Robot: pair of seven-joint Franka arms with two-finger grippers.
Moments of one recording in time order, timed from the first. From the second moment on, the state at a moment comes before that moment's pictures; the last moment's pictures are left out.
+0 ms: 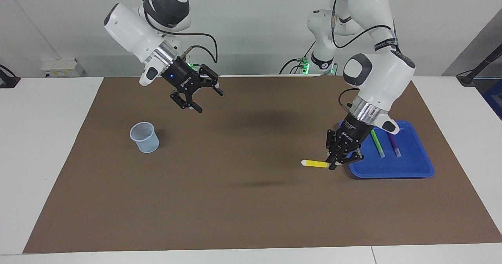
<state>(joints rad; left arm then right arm) -0.24 0.29 -0.02 -1.67 -0.47 2.44 -1.81 0.37 -0.09 -0.09 -2.03 0.84 2.32 -0.24</state>
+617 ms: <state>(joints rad) -0.35 0.10 -0.03 -1.96 -0.47 2.61 -1.93 0.42 0.01 -0.08 -1.95 0.89 2.44 0.04</state>
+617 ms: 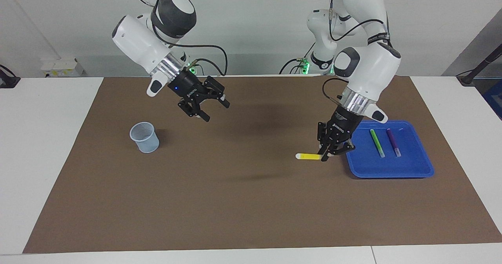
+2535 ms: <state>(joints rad) -0.41 -0.07 -0.02 -2.14 -0.47 2.68 -2.17 0.48 0.20 -0.07 -1.66 0.70 2.34 0.36</state>
